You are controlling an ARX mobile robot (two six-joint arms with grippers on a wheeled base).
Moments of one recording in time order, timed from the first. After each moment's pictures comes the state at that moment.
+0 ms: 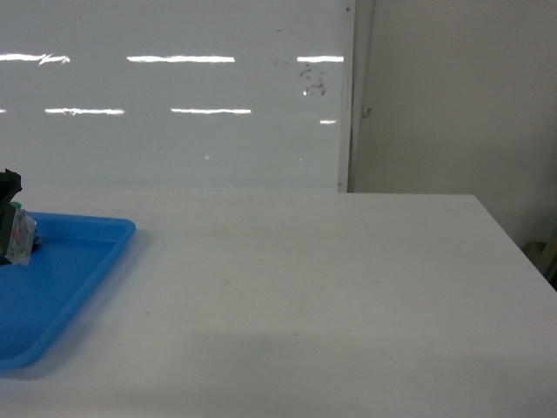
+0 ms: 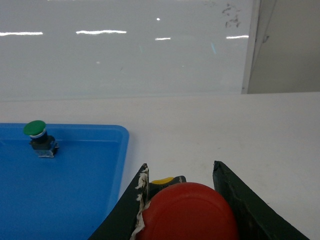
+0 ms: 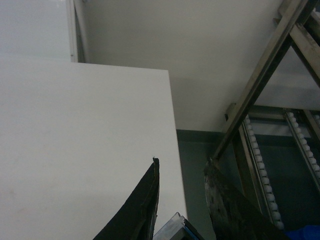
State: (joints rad) left arm -0.27 1.03 0.25 0.55 -0.22 -0.08; right arm -0.12 1.16 0.17 0.73 -0.03 -0.12
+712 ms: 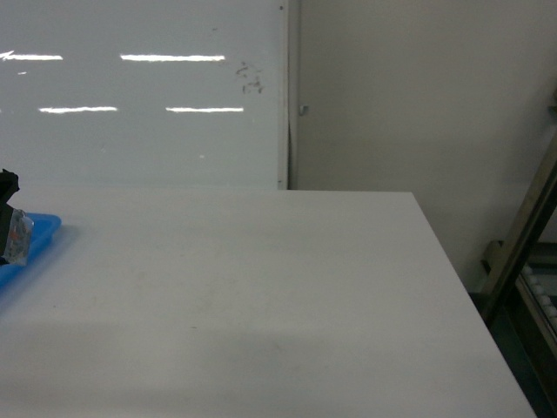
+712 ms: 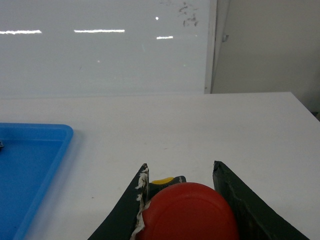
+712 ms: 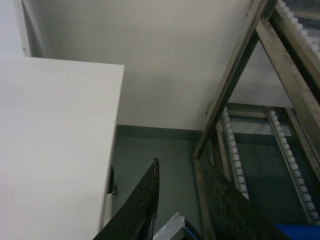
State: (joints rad) left arm -0.27 1.03 0.25 0.55 -0.22 -0.08; right arm -0.12 1.16 0.17 0.73 -0.03 -0.12
